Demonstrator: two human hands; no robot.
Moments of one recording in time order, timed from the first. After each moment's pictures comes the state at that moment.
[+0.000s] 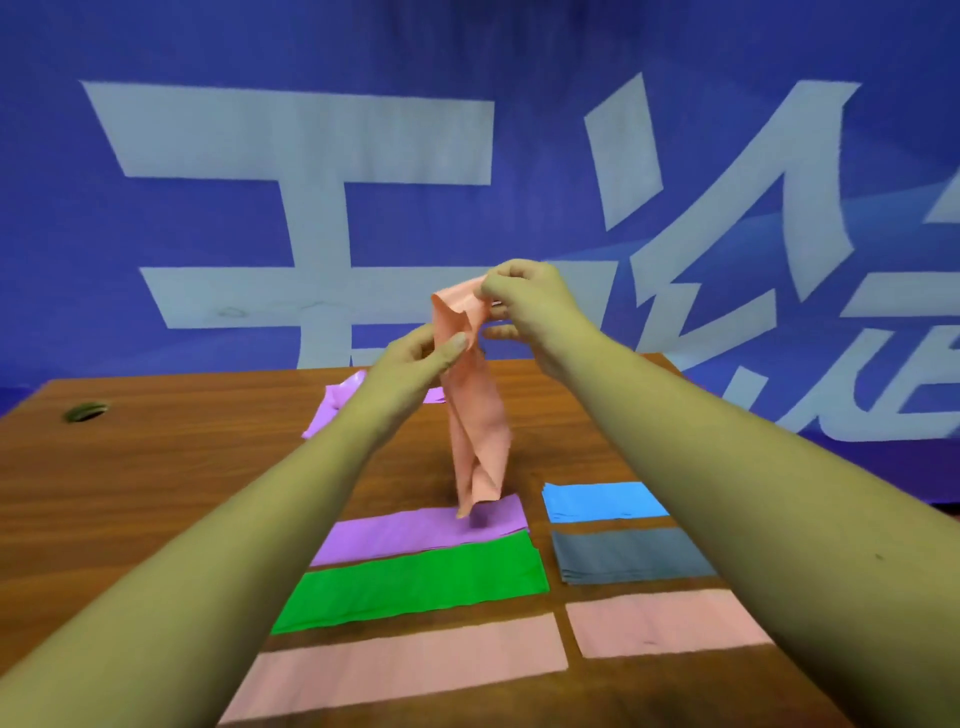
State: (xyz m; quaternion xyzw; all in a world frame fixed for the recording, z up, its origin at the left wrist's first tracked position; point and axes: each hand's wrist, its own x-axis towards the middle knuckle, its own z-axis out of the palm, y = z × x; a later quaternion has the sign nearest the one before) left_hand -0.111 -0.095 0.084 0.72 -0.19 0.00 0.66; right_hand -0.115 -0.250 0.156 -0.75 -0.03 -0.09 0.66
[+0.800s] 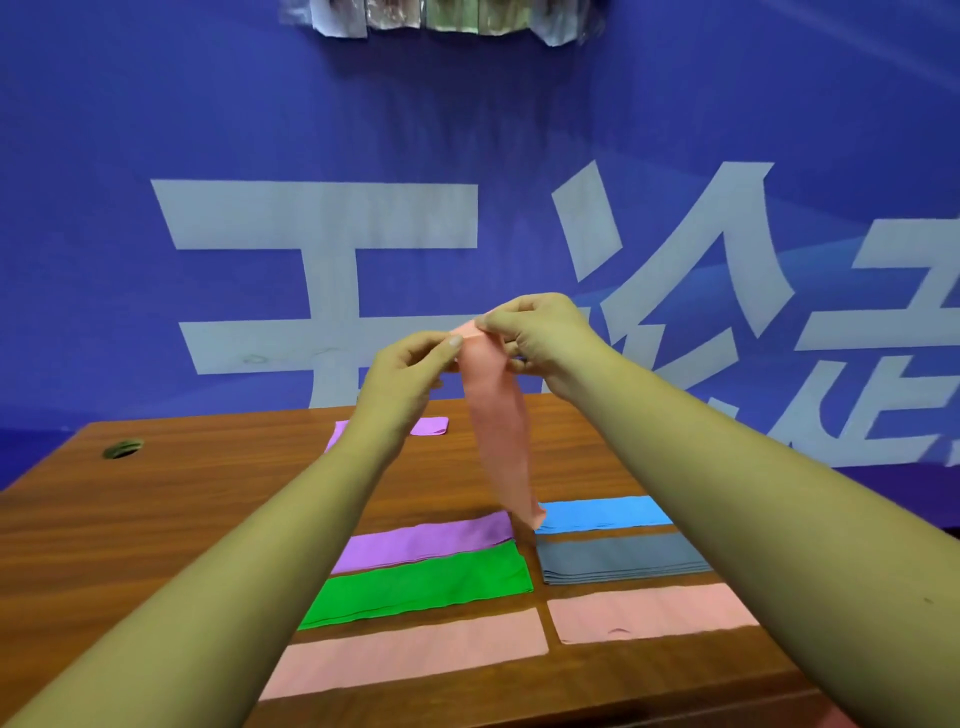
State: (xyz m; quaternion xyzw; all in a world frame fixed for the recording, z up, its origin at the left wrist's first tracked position) left_hand -0.201 -0.108 0.150 0.72 -0.18 0.14 0.65; right_hand -0.211 -0.261 0.208 -0.75 -0.01 -0.09 0.65
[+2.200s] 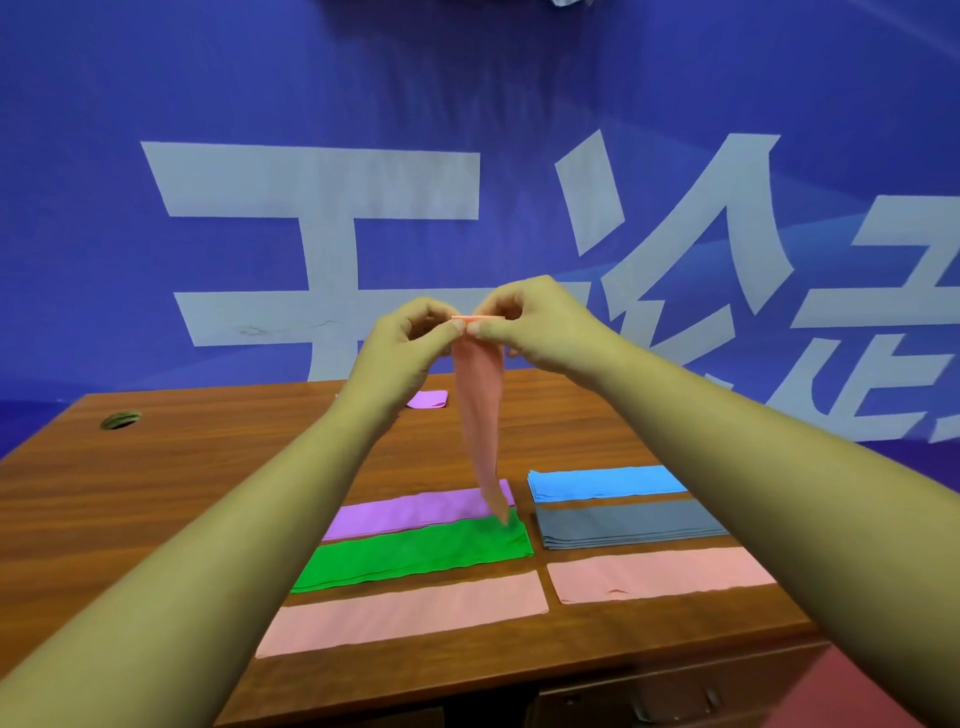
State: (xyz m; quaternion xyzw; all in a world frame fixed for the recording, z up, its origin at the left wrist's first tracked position) left_hand -0.214 -0.094 0.151 0.71 -0.23 0.11 0.66; right_hand -0.228 -0.262 0.197 -0.90 -0.16 -0.12 0.40
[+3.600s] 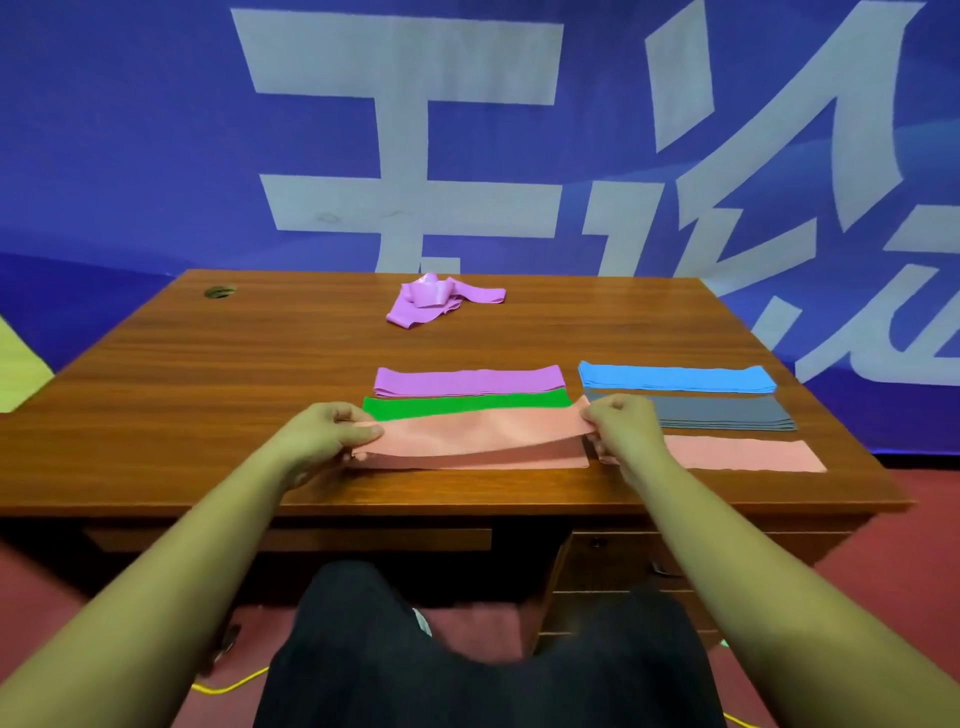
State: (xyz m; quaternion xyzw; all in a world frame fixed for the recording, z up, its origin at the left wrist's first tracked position) left_hand -0.303 0.076 -0.032 0.79 0.09 -0.15 0.59; right_hand -0.306 -0.280 -0.027 -0.78 0.21 -0.04 0.59
